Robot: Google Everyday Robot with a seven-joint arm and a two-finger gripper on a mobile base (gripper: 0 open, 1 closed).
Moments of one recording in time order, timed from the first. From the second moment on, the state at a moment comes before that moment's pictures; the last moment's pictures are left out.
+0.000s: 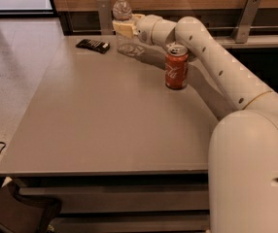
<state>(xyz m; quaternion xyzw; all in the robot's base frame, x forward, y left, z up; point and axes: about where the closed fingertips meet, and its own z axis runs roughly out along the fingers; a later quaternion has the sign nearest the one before) 0.872 0.034 0.904 -0.34 0.64 0.27 0.64</state>
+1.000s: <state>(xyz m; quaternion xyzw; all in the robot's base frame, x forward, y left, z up) 0.872 0.036 0.905 -0.34 0.64 0.27 0.64</state>
